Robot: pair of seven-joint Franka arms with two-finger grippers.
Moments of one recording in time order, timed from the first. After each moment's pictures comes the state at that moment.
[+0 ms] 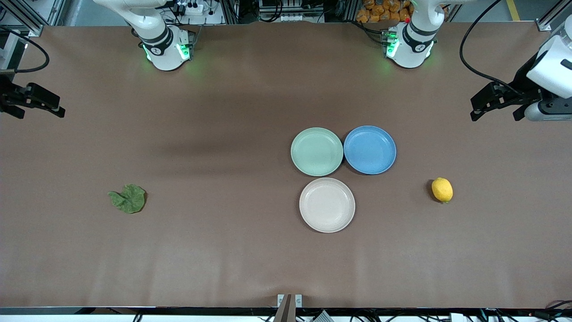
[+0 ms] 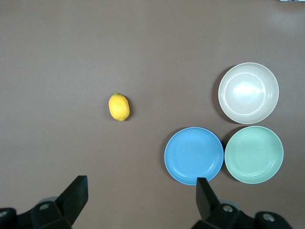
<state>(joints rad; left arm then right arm) -0.04 0.01 -0.11 -1.52 0.00 1.59 -0.15 -0.02 0.01 -0.02 -1.52 0.02 1.49 -0.05</state>
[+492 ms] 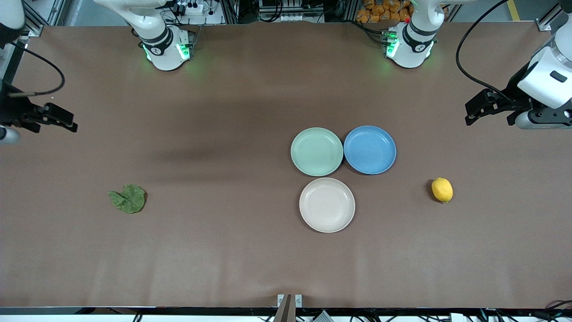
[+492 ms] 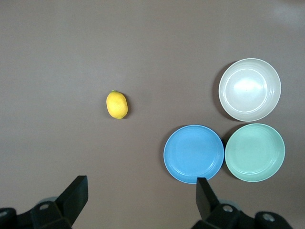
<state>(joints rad) -0.04 0.03 -0.12 -1.52 0.00 1.59 -0.16 -0.03 0.02 -0.03 -1.70 0.02 1.69 -0.05</state>
